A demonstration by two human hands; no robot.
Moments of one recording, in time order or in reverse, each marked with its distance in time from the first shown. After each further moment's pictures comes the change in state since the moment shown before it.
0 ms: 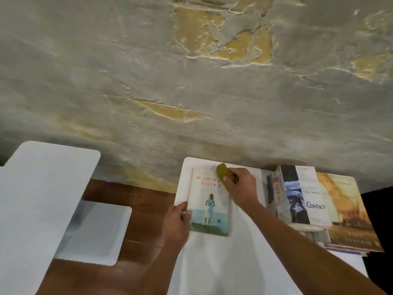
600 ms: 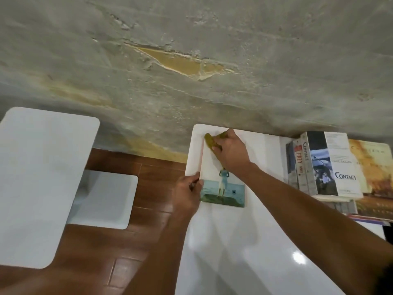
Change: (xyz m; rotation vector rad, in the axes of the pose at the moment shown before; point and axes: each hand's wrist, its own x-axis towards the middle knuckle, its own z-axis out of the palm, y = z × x) left_hand 0.016 -0.015 -0.003 -0.127 -0.001 0.019; right_hand 0.033 -0.028 0.074 -0.443 -0.129 -0.257
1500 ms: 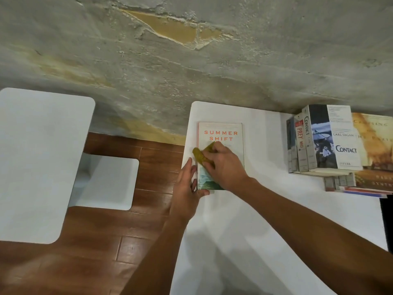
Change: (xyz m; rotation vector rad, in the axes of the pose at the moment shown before) left_hand -0.055 -0.019 -0.002 -0.200 -0.175 0.002; right_hand -0.094 -0.020 0.033 -0.012 -0.117 -0.140
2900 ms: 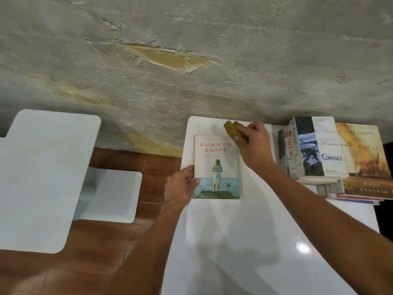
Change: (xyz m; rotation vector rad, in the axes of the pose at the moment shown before) left_hand 0.031 0.031 -0.015 0.278 0.015 -0.089; right_hand 0.012 0.069 -0.075 0.325 0.388 0.243
